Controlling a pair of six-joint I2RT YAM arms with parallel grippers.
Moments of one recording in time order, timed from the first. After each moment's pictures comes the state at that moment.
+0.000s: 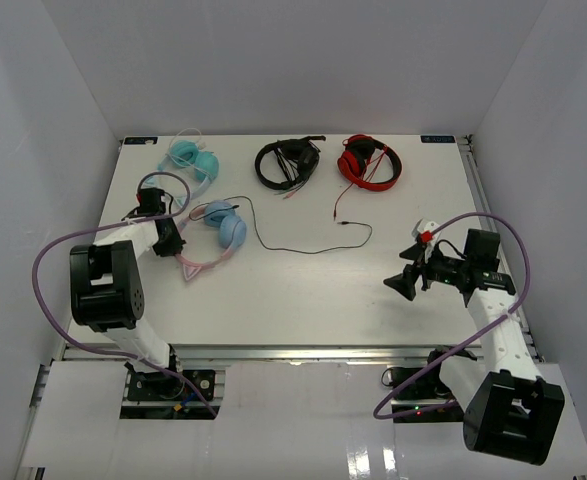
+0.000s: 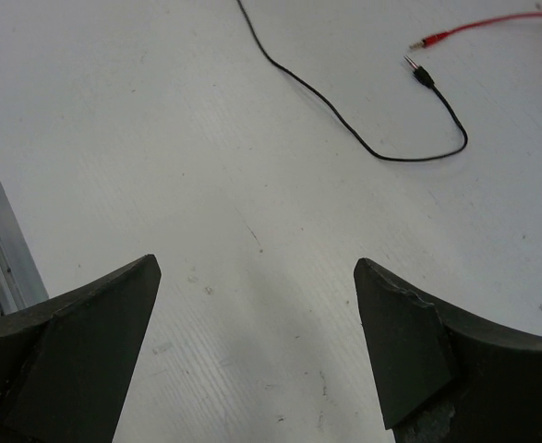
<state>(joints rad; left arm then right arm) 0.10 1.69 0.98 -0.37 -0.06 -0.31 -0.16 0.94 0.57 -0.46 -1.04 -0.72</state>
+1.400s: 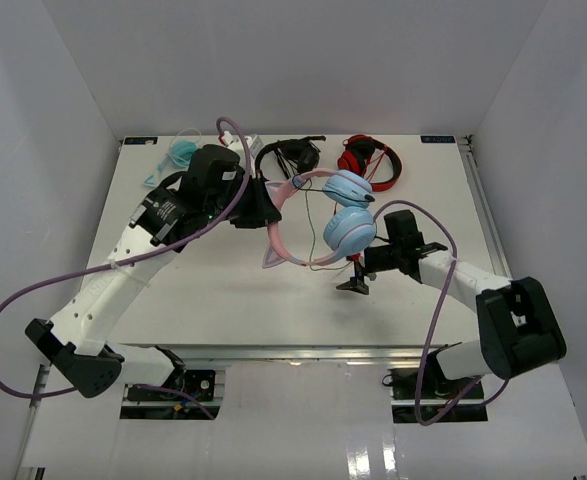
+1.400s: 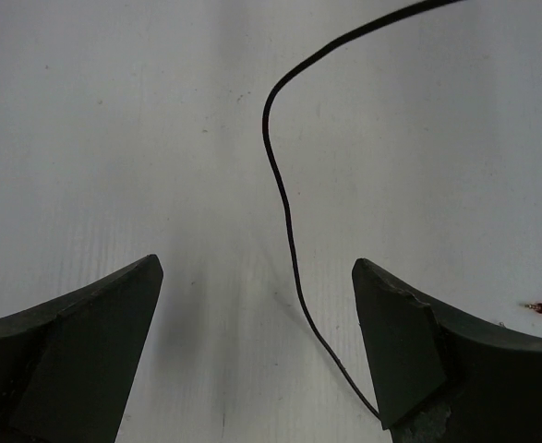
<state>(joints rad) -0.68 1.31 1.60 -0.88 0.09 -0.55 0.38 1.38 0.68 -0.14 -0.95 -1.01</state>
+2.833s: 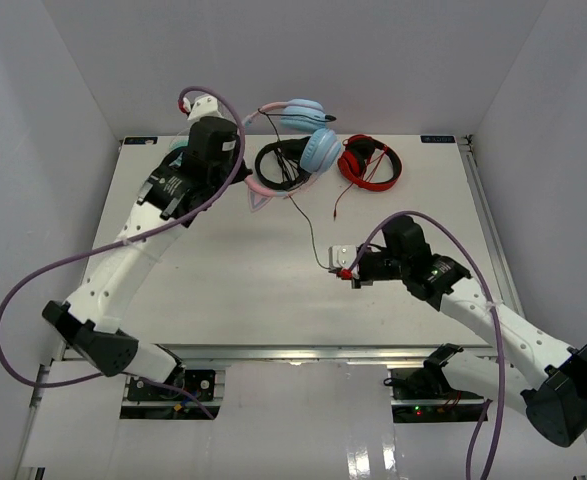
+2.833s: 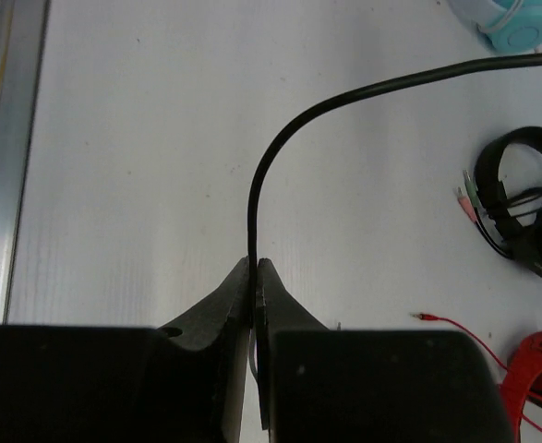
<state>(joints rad) -0.60 1.44 1.74 -0.78 -0.46 -0.59 0.65 1.01 0.75 -0.31 -0.66 -0.87</state>
